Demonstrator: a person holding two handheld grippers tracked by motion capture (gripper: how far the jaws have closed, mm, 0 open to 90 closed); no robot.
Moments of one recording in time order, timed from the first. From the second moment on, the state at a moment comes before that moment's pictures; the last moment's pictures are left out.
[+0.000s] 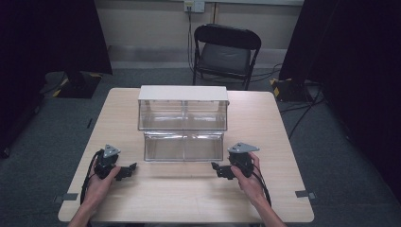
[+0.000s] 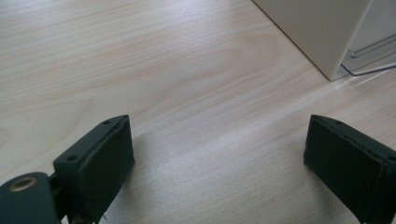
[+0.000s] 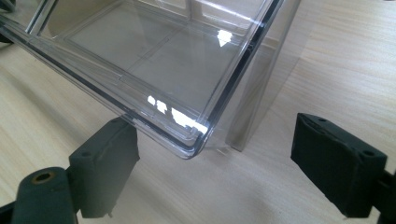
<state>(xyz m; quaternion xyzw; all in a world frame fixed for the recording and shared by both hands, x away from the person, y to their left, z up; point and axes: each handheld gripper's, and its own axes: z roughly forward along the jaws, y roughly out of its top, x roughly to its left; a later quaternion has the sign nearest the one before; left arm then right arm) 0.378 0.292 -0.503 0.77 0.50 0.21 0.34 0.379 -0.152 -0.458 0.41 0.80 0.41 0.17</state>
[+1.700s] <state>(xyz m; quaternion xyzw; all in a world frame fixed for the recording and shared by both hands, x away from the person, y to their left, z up) 0.378 0.292 -0.503 0.77 0.50 0.21 0.34 0.372 -0.150 -0.453 0.40 0.79 0.42 0.18</state>
